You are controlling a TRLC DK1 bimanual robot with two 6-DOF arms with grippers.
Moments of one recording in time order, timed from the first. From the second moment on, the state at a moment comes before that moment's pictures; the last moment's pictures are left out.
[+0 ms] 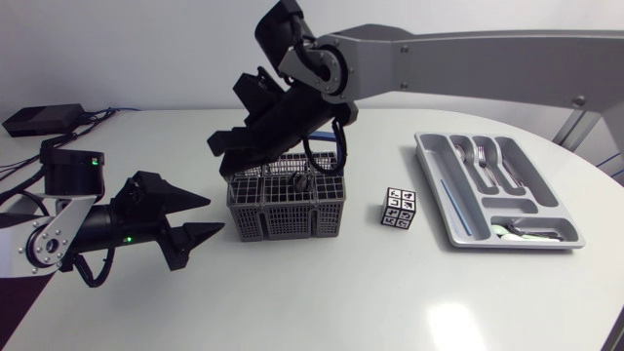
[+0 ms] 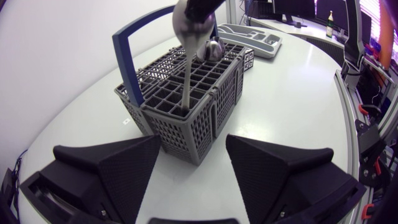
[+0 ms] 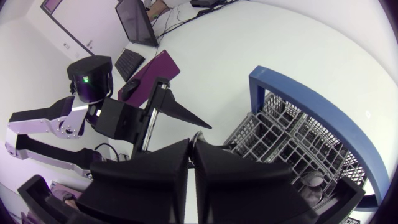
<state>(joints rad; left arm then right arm) -0.06 1.32 0.51 0.09 0.66 0.66 0.73 1.99 1.74 -0.61 -0.56 0.13</state>
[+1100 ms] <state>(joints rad) -0.43 1.25 0.77 -0.14 0.31 0.46 -0.01 1.48 1.36 -0.95 -0.54 -0.20</state>
